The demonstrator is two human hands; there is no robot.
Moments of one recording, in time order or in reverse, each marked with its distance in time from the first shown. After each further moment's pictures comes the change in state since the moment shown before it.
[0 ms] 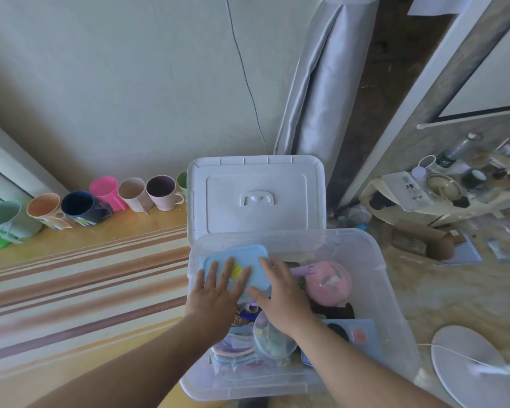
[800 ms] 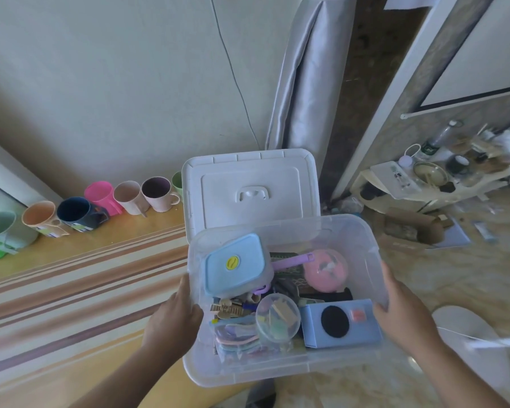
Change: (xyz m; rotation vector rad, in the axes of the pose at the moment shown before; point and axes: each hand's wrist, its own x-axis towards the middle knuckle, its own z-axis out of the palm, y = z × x) left_hand -0.059 -0.054 0.036 -0.676 0.245 -0.314; right_hand -0.116 0.126 -0.120 -0.306 0.209 0.403
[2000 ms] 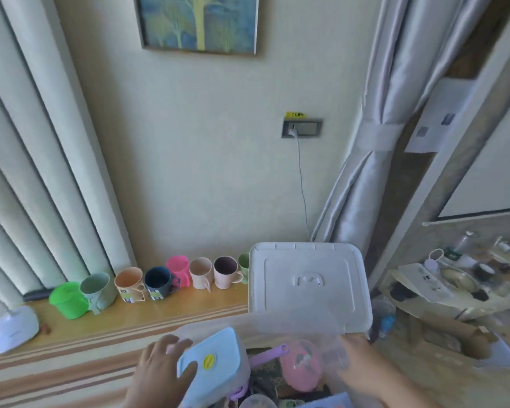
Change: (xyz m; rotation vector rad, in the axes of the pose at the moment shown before) left_hand -0.007 -0.183 -0.118 -0.001 0.248 0.016; right_hand -0.027 -0.239 0.031 -0.275 -0.301 -0.250
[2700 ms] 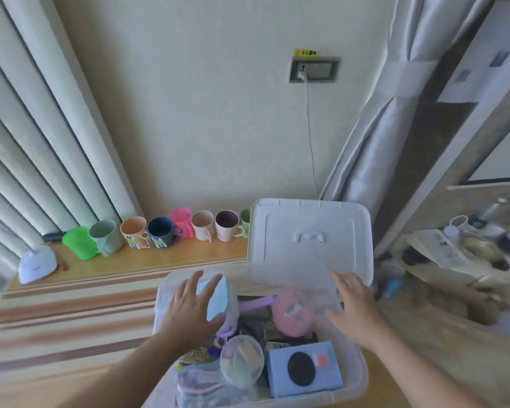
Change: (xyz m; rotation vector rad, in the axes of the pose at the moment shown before) left_hand -0.003 0.080 0.023 0.138 -0.198 0.120; right_hand 0.024 0.032 0.004 0.145 0.247 -0.171
